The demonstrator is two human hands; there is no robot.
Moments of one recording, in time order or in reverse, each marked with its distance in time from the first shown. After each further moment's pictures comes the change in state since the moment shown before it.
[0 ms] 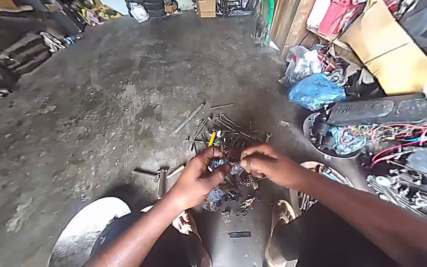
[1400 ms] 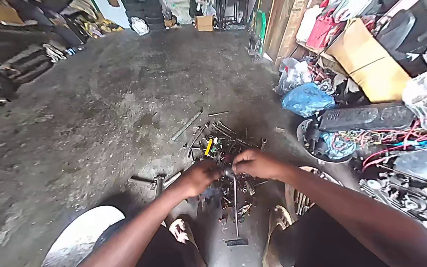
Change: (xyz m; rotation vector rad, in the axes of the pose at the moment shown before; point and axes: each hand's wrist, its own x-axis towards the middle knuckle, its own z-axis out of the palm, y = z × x) left_hand 0.027 -0.013 -0.007 0.368 -0.265 -0.464; right_hand 0.020 0.021 -0.028 -0.397 -0.127 0.282
